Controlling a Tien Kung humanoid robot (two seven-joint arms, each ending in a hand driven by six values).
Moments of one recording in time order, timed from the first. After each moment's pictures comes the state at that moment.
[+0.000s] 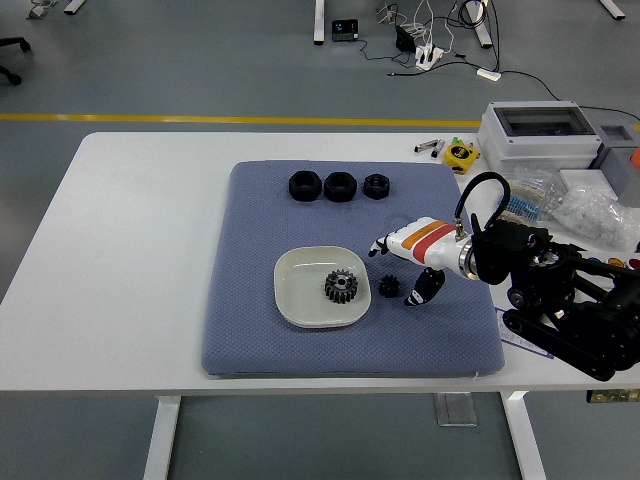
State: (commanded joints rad) left arm -0.10 0.00 -1.23 -0.18 0.69 0.24 0.07; right arm 0.98 -0.31 0.25 1.05 -1.85 0.06 -0.04
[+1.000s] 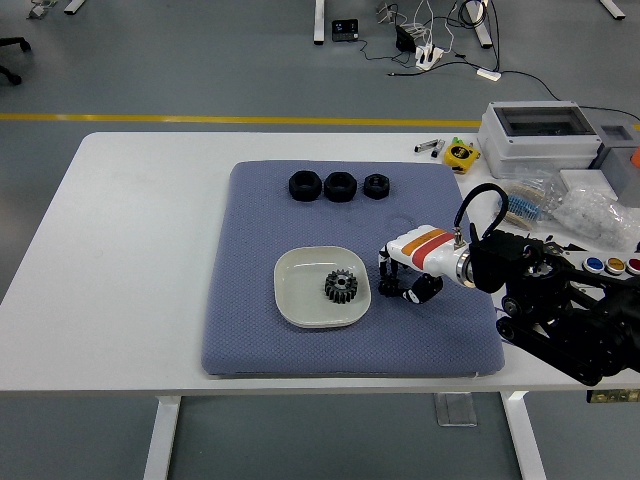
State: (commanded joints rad) left arm -0.10 0.00 -1.23 -0.18 0.69 0.23 0.07; right arm 0.96 -0.27 0.23 0.97 -1.83 0.01 -0.02
